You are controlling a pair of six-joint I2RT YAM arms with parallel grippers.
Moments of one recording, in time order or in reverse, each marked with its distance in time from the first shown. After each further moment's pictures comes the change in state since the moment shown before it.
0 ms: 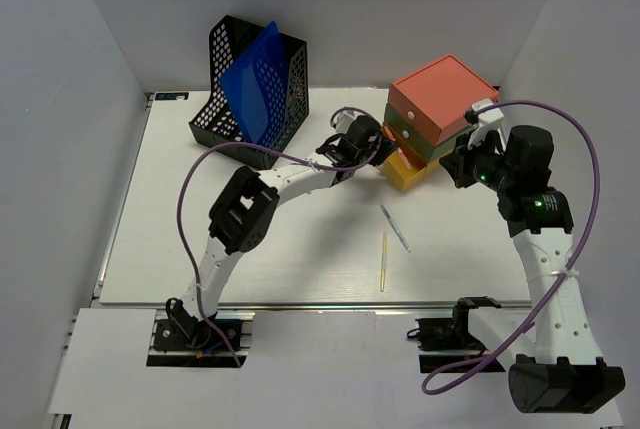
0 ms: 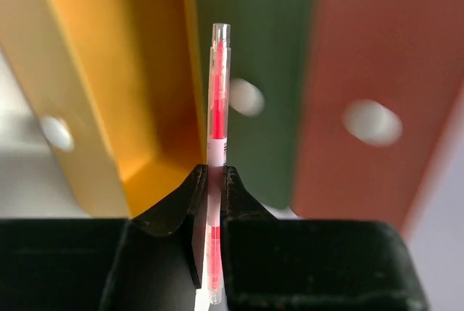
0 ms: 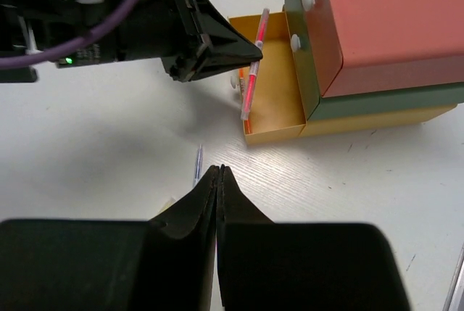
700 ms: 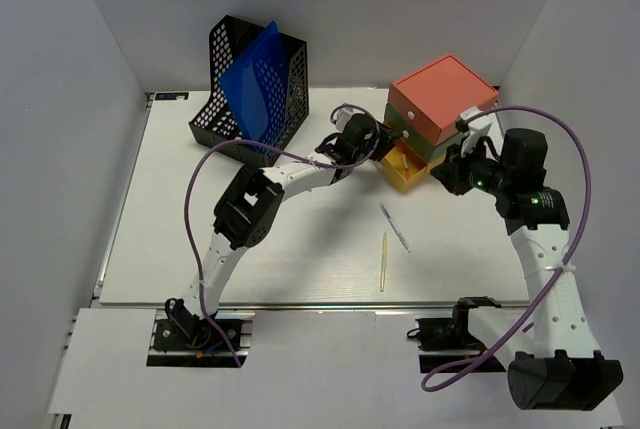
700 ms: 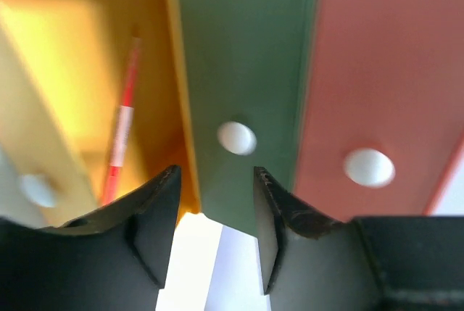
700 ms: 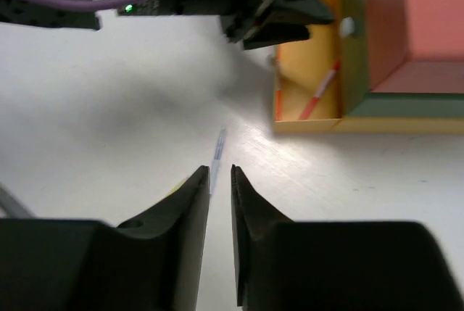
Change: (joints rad) left arm 0.032 0.101 0.040 0.121 0.032 -0.021; right arm -0.006 0.003 -0.035 -0.026 -0.085 -0.062
